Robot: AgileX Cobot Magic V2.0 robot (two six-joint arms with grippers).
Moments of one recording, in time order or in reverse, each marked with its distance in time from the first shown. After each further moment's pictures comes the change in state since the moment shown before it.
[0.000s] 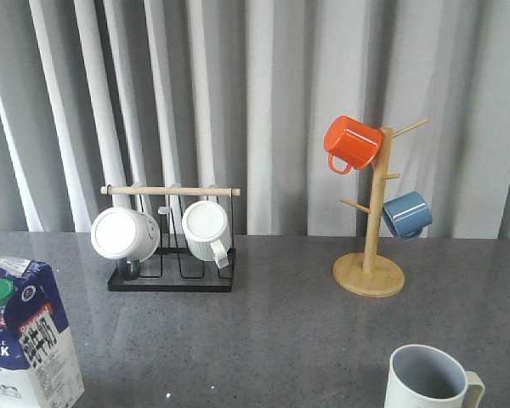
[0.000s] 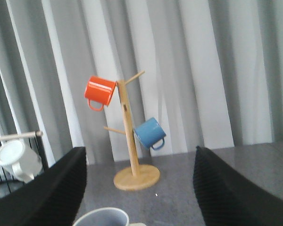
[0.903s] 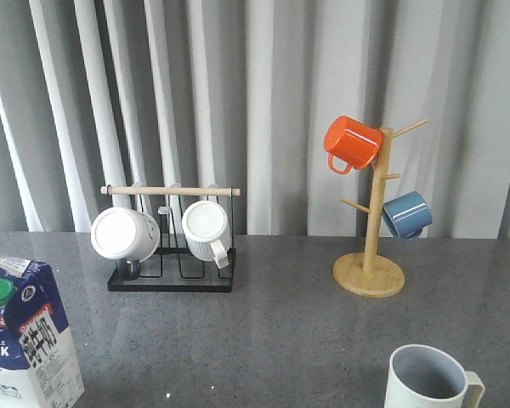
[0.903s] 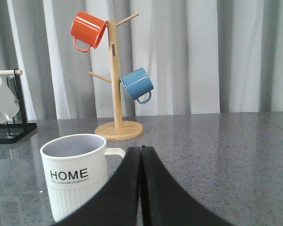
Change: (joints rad) left arm 0.000 0.001 0.272 -0.017 -0.227 0.330; right arm 0.000 -0.194 0.409 -0.168 -0.198 0.087
